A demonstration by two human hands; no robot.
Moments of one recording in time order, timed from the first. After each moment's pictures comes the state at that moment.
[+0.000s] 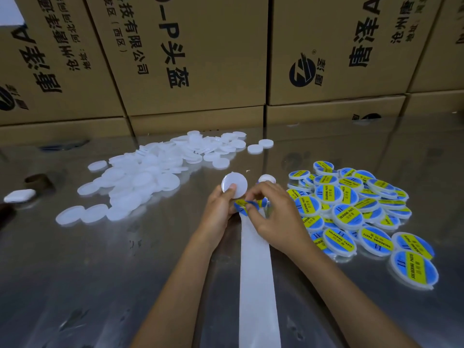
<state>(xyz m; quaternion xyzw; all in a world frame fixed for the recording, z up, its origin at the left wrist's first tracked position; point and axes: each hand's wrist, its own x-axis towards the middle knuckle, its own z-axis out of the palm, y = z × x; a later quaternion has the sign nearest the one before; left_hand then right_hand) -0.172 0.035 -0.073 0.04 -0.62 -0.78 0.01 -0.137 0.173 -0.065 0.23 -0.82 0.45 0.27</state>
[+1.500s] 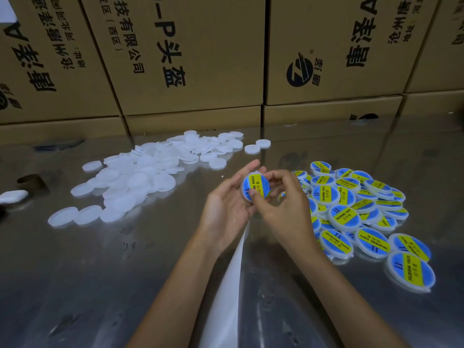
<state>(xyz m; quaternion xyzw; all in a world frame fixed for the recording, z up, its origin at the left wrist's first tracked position) -0.145 0.054 -0.040 -0.08 -0.40 -0.90 -0.12 -0.139 0.177 -0.057 0.10 -0.75 0.57 0.31</state>
